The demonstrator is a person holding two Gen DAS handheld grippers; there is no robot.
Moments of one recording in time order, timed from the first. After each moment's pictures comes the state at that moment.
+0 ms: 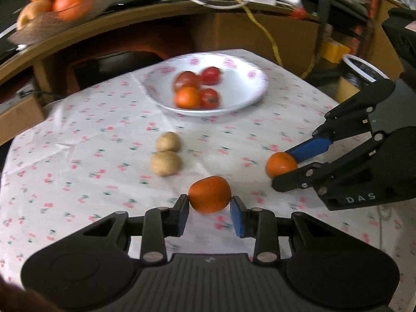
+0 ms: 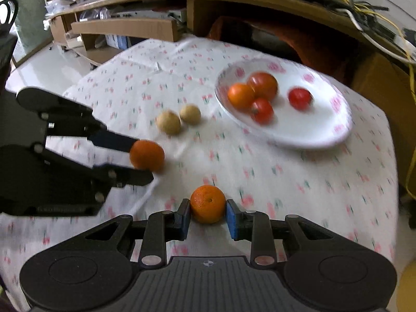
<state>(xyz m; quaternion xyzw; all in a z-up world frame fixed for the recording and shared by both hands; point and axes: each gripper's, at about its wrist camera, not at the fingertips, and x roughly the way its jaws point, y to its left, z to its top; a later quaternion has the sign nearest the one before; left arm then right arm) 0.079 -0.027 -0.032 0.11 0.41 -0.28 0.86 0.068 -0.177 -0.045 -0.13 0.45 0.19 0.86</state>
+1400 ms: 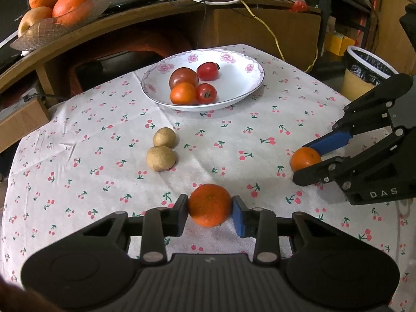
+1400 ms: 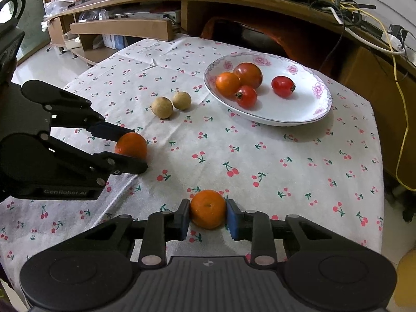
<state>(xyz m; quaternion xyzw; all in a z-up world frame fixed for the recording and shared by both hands) 0.071 -0.035 -0.033 0.13 0.40 -0.26 0.87 0.054 -0.190 -0.043 -0.13 0.44 0.19 0.87</state>
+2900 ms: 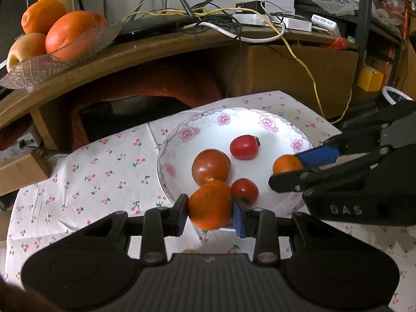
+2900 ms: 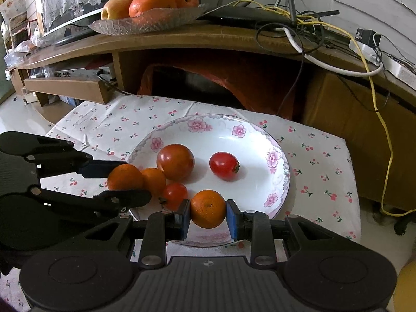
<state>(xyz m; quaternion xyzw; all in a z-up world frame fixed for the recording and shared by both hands) 0.174 -0.074 -0.013 0.11 0.36 -0.22 0.90 0.166 -0.208 -0.023 -0.07 0.39 0.13 0.91</state>
